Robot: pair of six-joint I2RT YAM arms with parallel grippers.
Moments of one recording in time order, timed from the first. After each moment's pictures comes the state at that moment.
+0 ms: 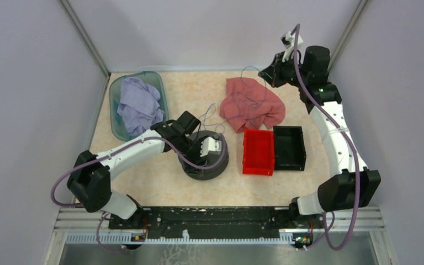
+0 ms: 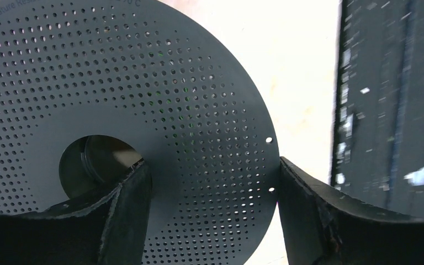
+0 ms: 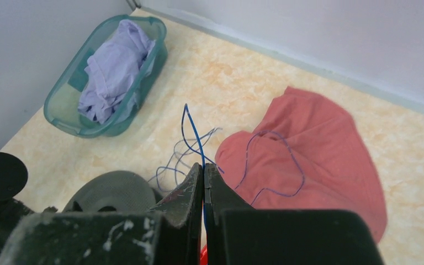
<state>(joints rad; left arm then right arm) -0.75 1.49 1.02 -0.69 0.51 0.77 0.11 1.40 1.47 -0.35 -0.60 0.09</state>
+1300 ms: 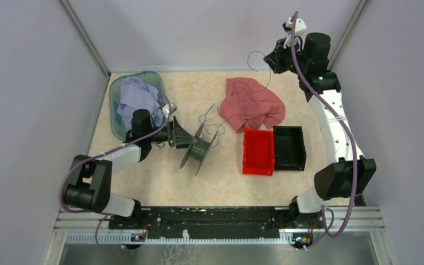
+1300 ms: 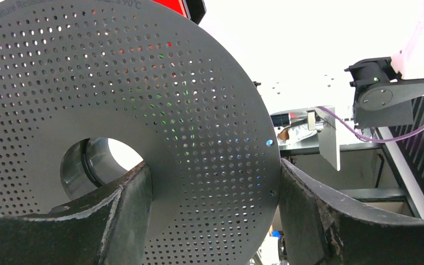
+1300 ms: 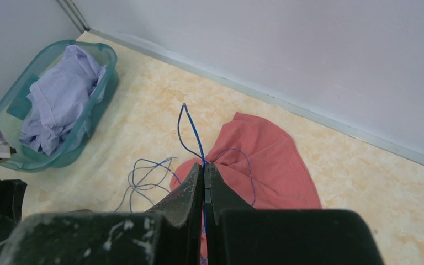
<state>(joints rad) -0.26 1.43 0.60 0.57 1.19 -0.95 0.11 1.52 1.69 -0.39 -0.45 0.00</state>
